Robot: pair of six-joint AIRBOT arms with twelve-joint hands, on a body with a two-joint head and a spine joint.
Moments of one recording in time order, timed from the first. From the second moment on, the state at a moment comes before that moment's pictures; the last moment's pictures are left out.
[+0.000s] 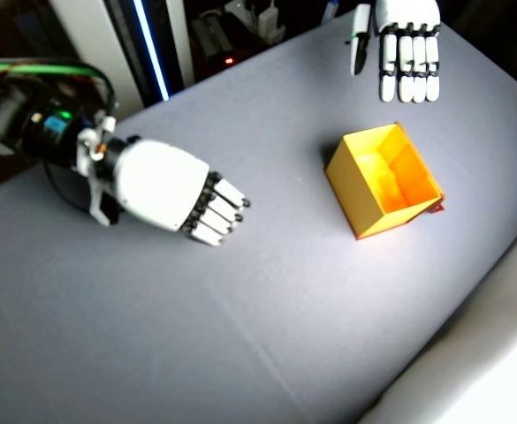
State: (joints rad) left arm 0.93 -0.86 1.04 0.00 -0.99 0.89; right arm -0.79 -1.00 1.09 0.11 0.68 -0.94
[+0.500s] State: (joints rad) left arm 1.04 -0.86 1.02 -0.07 -1.06 0.86; right arm -0.53 -1.04 1.13 -0.12 0.65 -0.90
